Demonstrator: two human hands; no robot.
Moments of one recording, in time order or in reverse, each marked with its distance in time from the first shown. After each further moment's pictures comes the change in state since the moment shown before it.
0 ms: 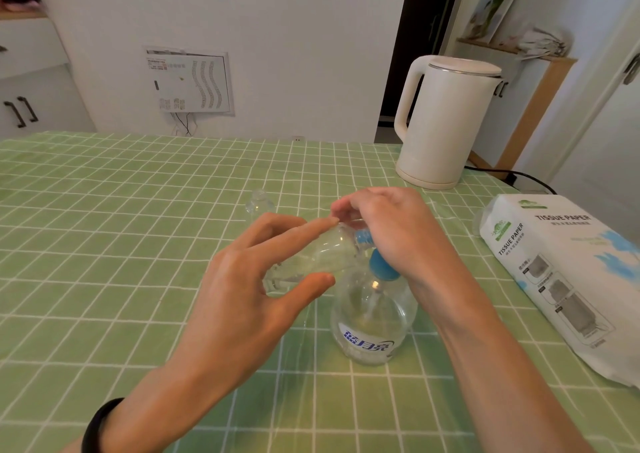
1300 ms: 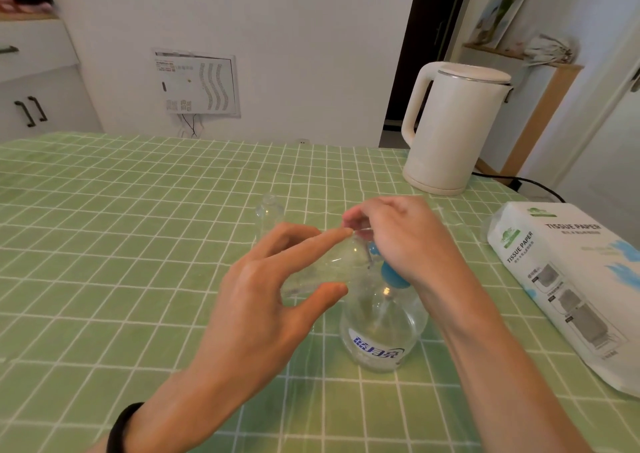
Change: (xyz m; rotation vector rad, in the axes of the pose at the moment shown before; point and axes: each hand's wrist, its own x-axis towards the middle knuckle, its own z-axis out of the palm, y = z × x) left_hand -0.003 0.000 0.003 0.039 0.003 -0.005; right_hand 0.000 0.000 0.004 -0.117 0.023 0.035
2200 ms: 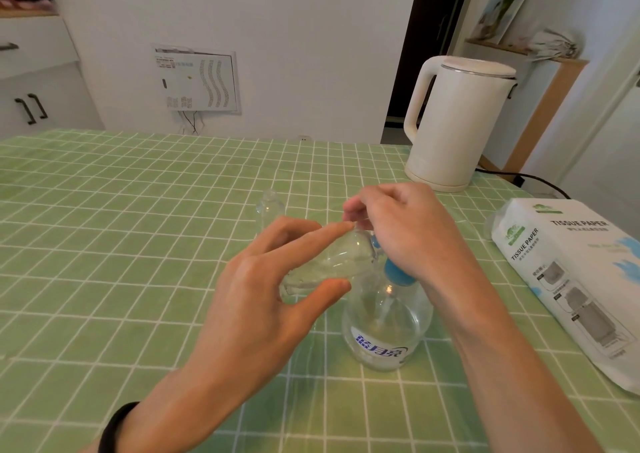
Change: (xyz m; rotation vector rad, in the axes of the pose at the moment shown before) left_hand 0.001 0.000 -0.001 -0.014 0.005 -0.006; right_hand 0.000 -0.008 -0.001 -0.046 0.023 -0.041
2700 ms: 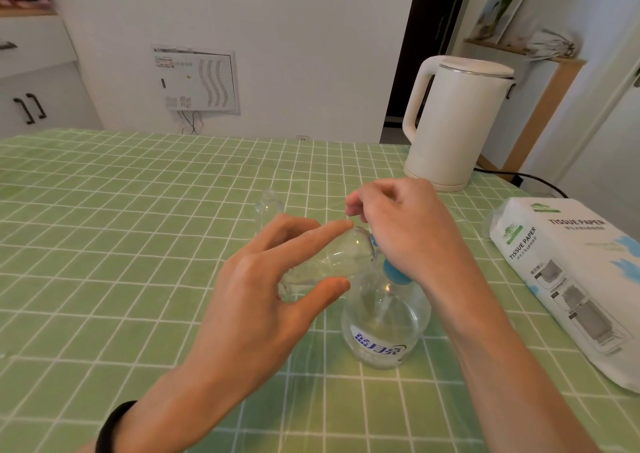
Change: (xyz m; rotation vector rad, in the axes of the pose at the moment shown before) left_hand -0.001 0.002 -0.001 0.000 -0.004 0.005; right_hand -0.004 -0.001 0.001 -0.079 0.064 -0.086
